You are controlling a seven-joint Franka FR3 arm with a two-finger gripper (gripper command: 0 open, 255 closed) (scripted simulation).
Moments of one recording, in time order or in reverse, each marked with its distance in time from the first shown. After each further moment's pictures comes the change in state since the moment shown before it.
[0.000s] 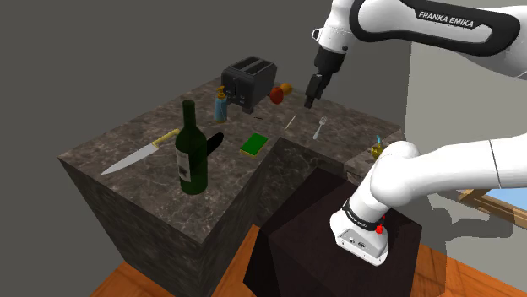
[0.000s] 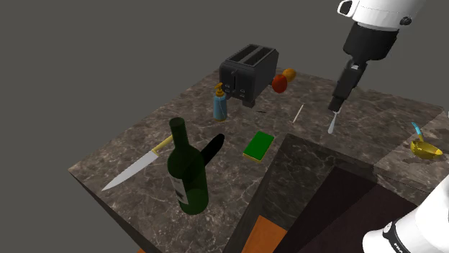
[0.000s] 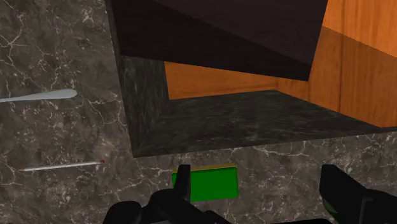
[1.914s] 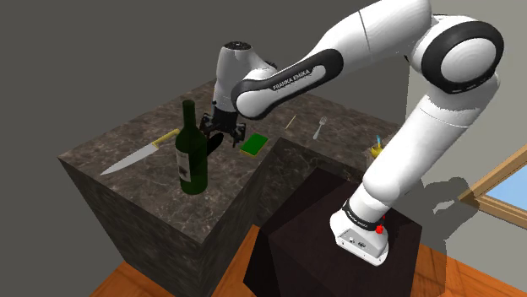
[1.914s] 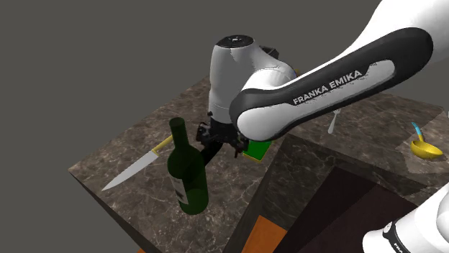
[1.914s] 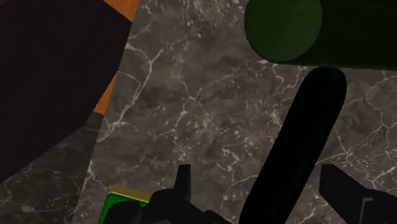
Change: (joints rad) arm -0.236 0.826 0.609 0.185 -0.068 0.719 1.500
